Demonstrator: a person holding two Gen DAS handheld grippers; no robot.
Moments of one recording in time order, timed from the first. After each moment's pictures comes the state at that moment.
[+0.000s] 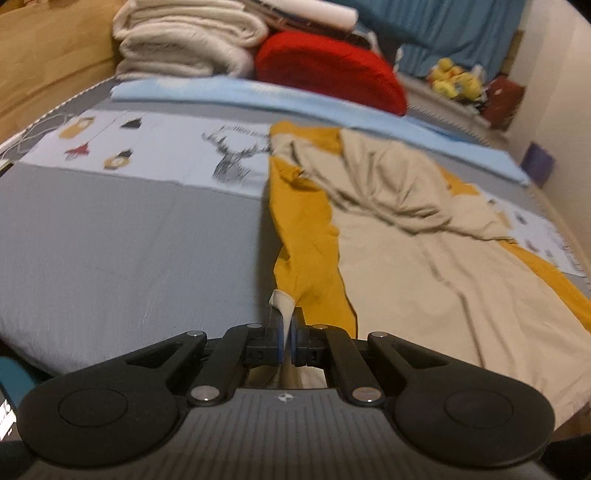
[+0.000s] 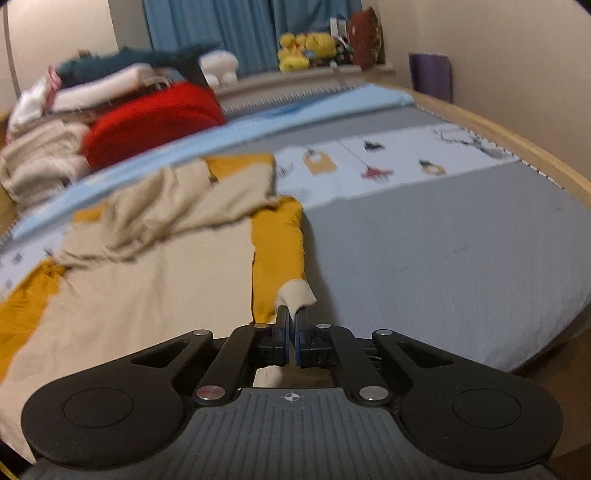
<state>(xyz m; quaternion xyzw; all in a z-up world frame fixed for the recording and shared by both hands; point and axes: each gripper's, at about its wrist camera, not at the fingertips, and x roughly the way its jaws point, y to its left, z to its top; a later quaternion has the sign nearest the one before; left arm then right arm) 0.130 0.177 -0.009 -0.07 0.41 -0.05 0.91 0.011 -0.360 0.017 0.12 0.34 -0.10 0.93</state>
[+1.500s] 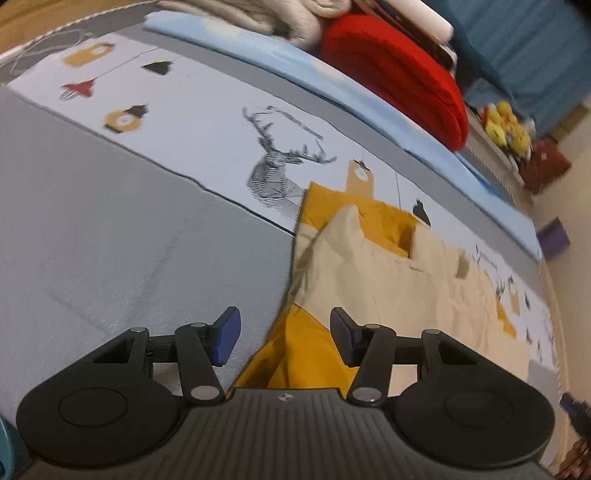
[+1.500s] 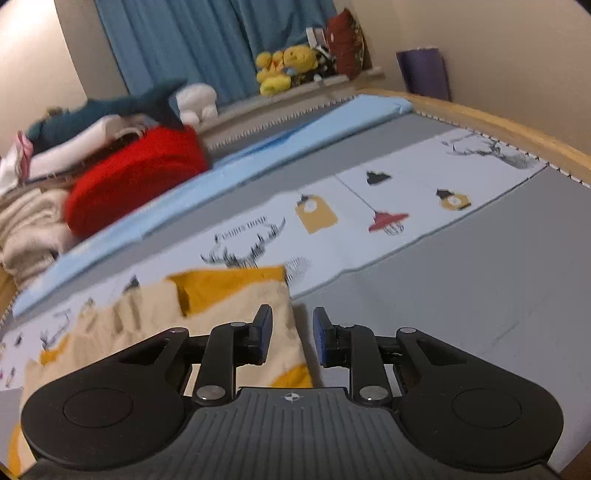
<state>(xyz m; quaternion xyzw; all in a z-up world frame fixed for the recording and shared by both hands) 0.309 0.269 -0.043 -0.21 0.47 -0.02 0.86 0.163 -0.435 -0.007 0.19 0.33 -0.11 0.92</state>
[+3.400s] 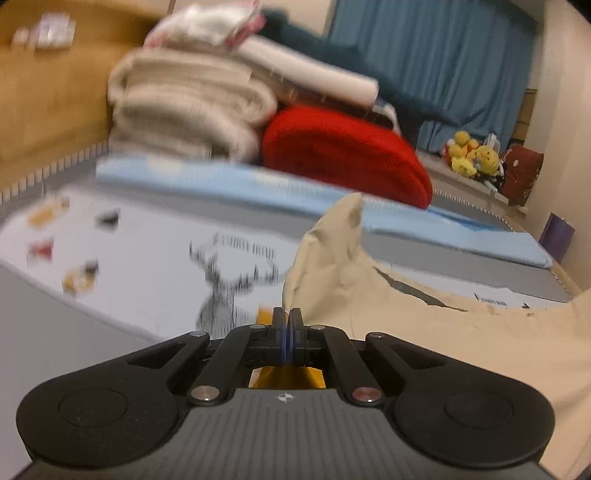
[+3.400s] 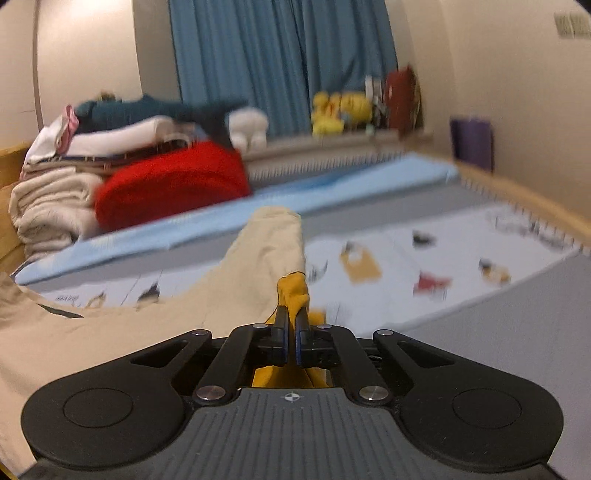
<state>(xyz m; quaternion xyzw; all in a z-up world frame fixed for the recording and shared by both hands) 0.333 0.184 -0.015 -0.08 0.28 -0.01 0.96 0.186 -0.385 0.000 0.07 0.23 -0.08 0.97</state>
